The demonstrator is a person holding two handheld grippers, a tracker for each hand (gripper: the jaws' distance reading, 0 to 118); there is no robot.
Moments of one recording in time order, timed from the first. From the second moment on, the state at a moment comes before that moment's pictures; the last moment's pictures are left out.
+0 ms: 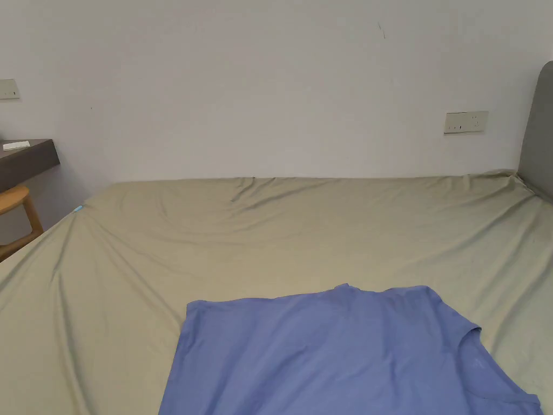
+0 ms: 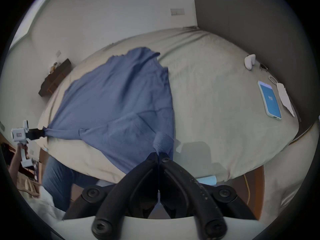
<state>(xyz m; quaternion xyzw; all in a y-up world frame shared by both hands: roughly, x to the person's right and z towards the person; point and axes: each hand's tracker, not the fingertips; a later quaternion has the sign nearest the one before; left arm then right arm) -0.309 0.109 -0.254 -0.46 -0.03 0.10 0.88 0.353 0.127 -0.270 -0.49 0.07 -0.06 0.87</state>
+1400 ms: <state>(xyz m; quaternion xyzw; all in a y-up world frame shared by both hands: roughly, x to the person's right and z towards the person) -0.298 0.101 -0.211 -0.44 -0.02 0.07 0.89 0.328 0.226 -0.213 -0.27 0.08 -0.24 0.93</state>
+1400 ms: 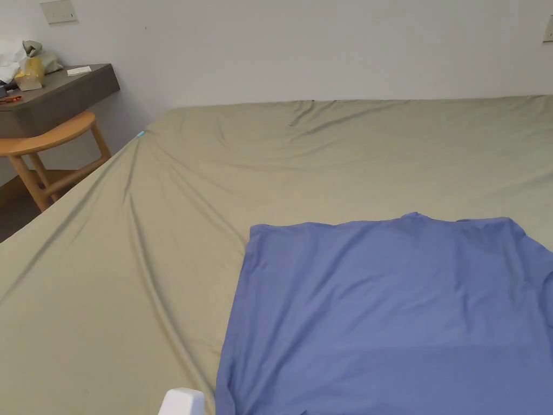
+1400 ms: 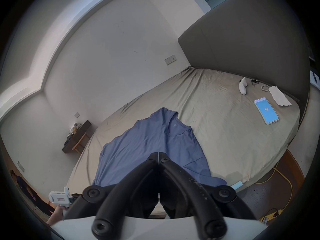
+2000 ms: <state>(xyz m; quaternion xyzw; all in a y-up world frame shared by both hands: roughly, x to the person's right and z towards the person) -0.290 0.118 -0.218 -0.43 0.00 0.11 0.90 0.332 0.190 -0.229 -0.32 0.05 -0.21 0.92</state>
